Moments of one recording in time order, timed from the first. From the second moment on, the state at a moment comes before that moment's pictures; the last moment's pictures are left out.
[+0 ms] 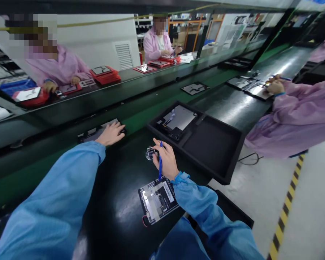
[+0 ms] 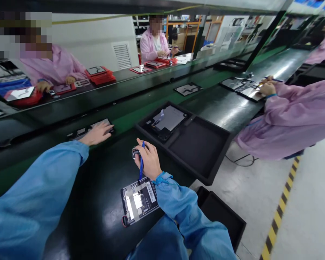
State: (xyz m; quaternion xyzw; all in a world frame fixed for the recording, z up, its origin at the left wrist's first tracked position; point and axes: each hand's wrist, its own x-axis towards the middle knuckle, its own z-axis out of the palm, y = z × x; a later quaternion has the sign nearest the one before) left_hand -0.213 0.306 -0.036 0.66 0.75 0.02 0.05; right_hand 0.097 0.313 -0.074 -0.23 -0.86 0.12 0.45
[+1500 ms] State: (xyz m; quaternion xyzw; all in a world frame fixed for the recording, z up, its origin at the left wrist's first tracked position) left_hand -0.115 0.094 0.012 0.19 0.63 0.63 0.40; right_hand 0.107 0.327 -0.073 -0.25 -0.80 0.06 0.54
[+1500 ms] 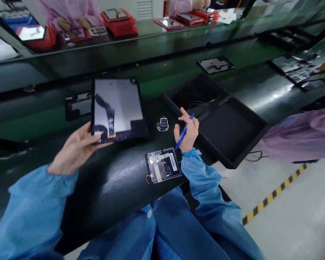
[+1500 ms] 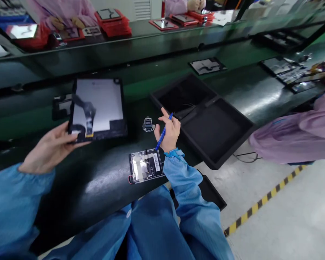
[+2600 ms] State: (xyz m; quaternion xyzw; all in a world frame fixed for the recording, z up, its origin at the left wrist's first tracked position) left_hand -0.080 0.017 -0.087 0.52 0.78 0.33 0.04; right_hand 0.086 0.141 -0.058 -0.28 -0.76 0.56 0.18
